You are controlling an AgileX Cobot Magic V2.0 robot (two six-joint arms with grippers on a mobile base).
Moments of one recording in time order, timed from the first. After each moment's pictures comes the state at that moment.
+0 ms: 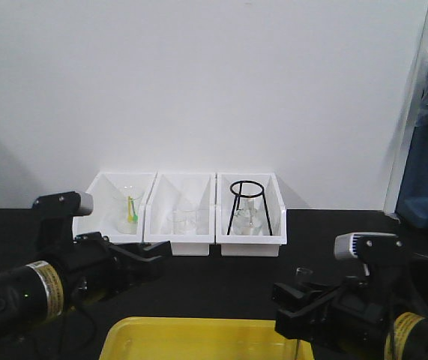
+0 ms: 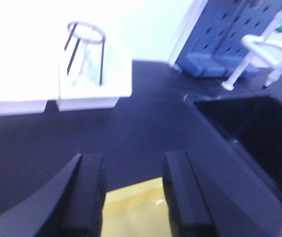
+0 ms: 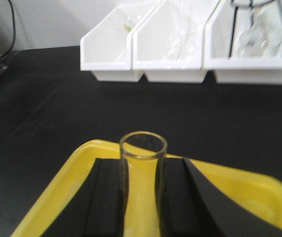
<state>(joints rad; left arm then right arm) -0.41 1.43 -0.92 0.88 -0.25 -1.28 0.39 1.34 -0.69 -0.82 -0.30 1.11</state>
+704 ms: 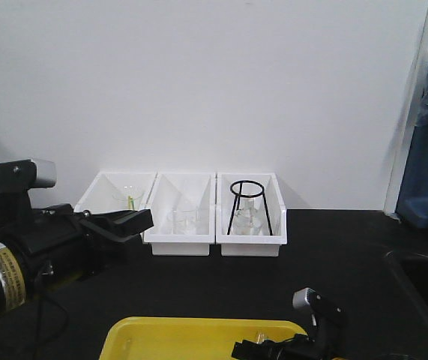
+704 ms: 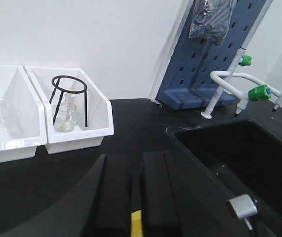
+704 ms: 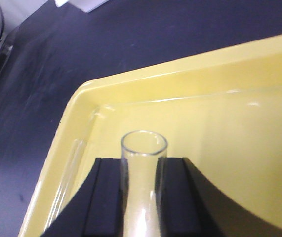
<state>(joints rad) -0.41 1.30 -0.91 0.91 -0.26 -1.28 0.39 1.79 -0.69 -0.68 -0.60 1.28</state>
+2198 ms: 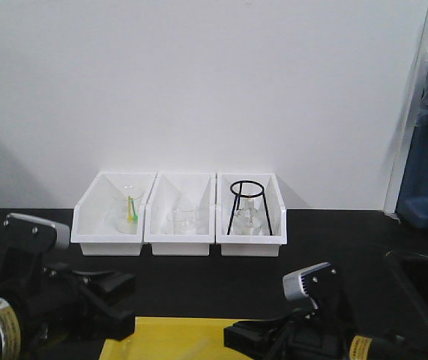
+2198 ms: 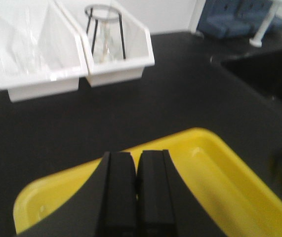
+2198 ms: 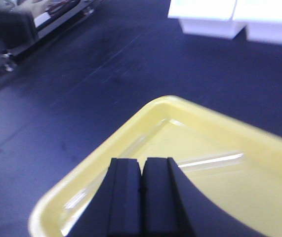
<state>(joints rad) -0.41 1.29 -0.74 1.07 -0.17 -1.28 0.39 1.46 -0.69 -1.15 -0.57 1.21</state>
